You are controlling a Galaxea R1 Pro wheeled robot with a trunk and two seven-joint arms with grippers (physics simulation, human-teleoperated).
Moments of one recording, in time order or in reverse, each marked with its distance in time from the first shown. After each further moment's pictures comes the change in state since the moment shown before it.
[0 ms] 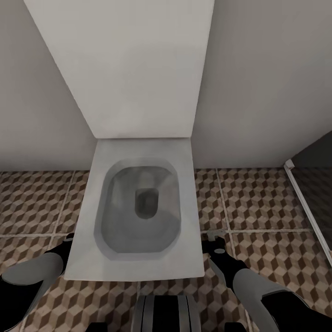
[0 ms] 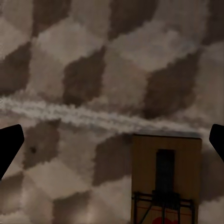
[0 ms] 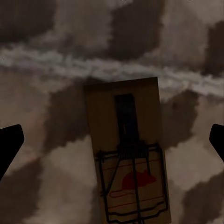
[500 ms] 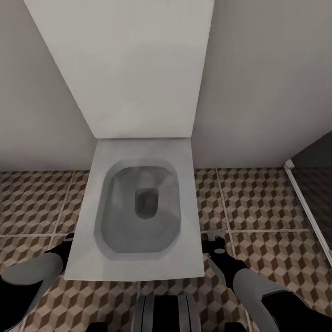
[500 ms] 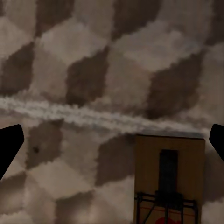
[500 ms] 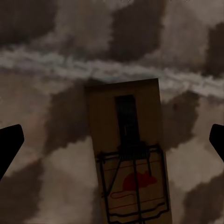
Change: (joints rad) left arm 0.000 0.002 0.000 0.000 0.000 0.000 0.003; right arm 0.000 0.000 0.000 0.000 -0.001 -0.003 0.002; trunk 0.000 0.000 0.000
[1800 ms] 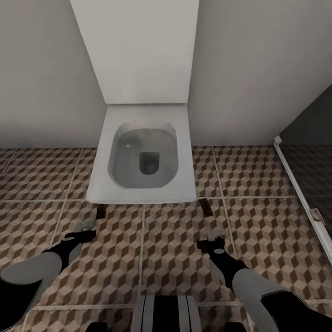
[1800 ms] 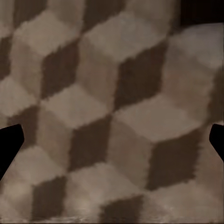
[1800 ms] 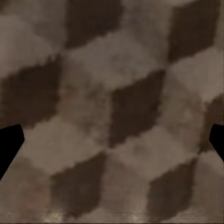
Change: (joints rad) left arm -0.005 0.006 0.000 0.000 0.000 0.005 0.000; right arm 0.000 0.003 -0.001 0.000 0.000 0.000 0.000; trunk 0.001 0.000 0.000
